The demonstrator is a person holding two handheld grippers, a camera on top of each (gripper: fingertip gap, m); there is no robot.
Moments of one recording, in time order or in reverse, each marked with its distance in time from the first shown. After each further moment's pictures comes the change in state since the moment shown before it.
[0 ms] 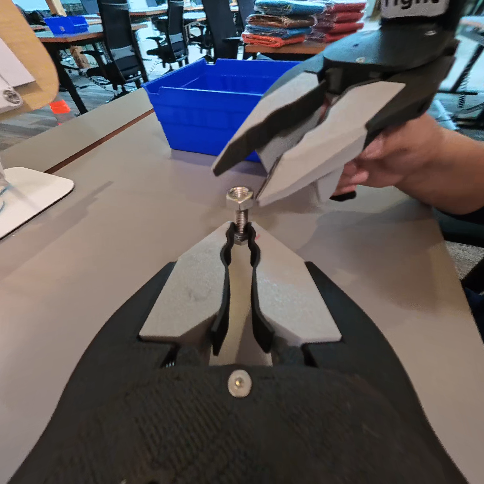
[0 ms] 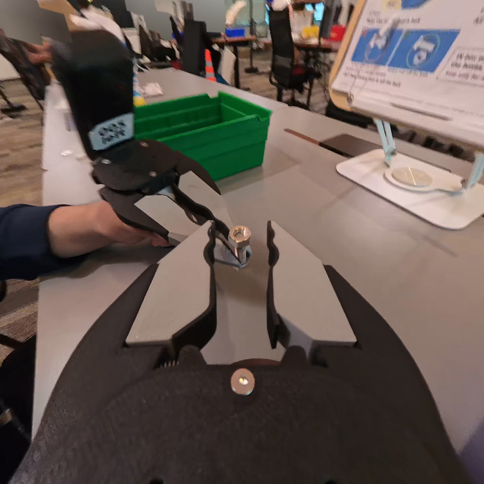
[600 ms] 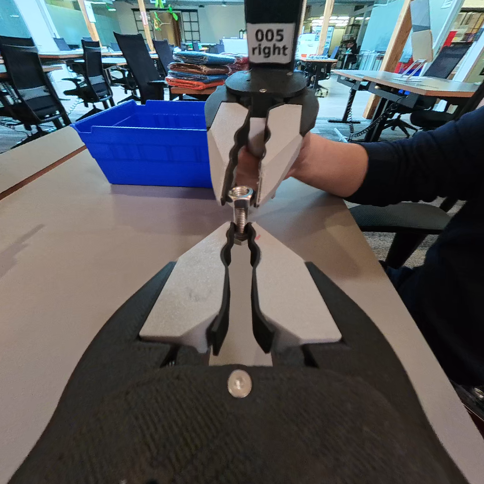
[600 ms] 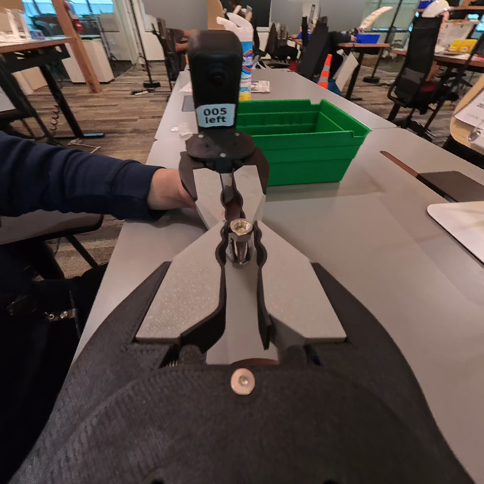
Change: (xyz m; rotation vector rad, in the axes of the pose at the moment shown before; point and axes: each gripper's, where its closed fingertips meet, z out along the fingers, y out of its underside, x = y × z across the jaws) left arm 0.034 -0.016 -0.017 0.116 0.282 0.028; right arm -0.037 -0.003 -0.015 -0.005 -0.405 -0.142
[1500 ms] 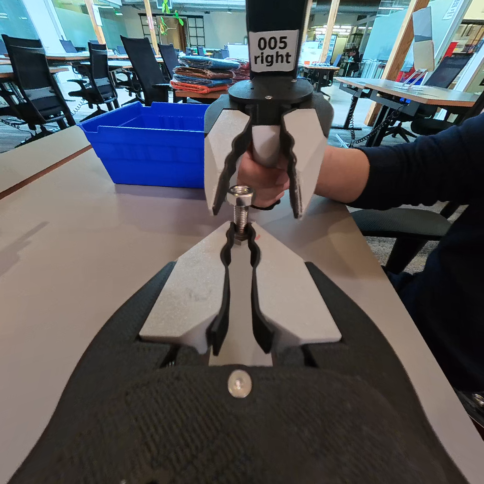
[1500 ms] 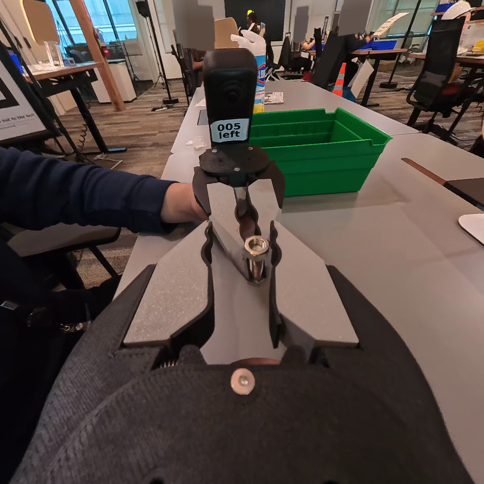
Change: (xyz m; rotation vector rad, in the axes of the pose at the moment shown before) left arm -0.004 -0.001 -0.002 0.017 -0.010 -0.018; right arm -0.009 -0.008 0.014 0.042 -0.064 0.038
